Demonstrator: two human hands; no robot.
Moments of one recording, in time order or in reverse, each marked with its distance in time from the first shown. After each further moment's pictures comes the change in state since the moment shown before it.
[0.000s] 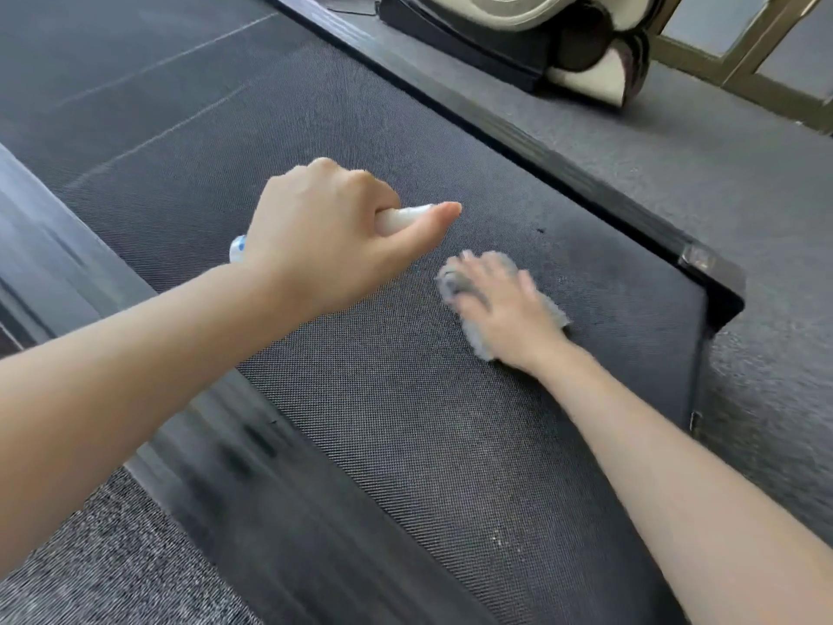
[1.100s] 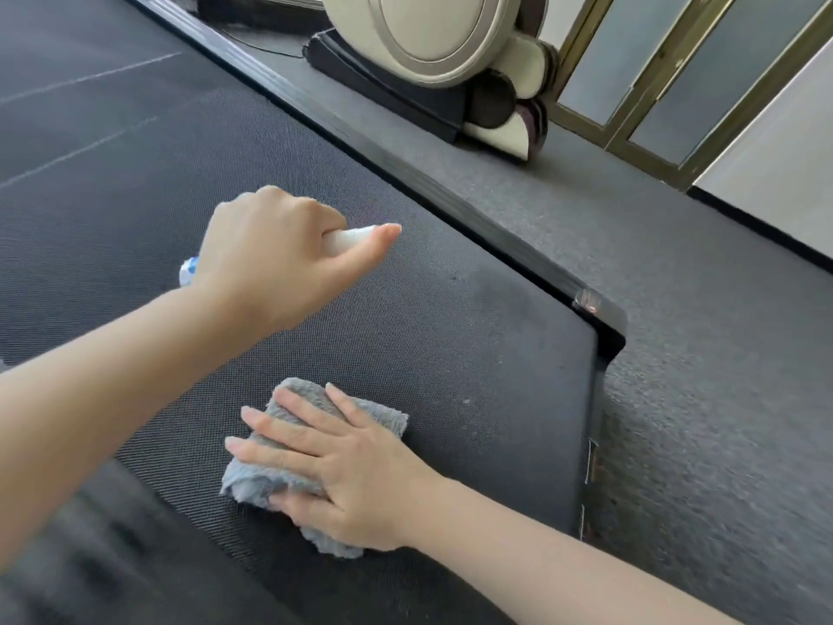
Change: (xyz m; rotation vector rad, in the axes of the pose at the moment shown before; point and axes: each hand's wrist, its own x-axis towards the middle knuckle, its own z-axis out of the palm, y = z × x) left_hand 0.041 0.012 0.019 -0.064 0.074 0.050; right_hand -0.071 -0.056 0.031 -0.085 -0.122 -0.657
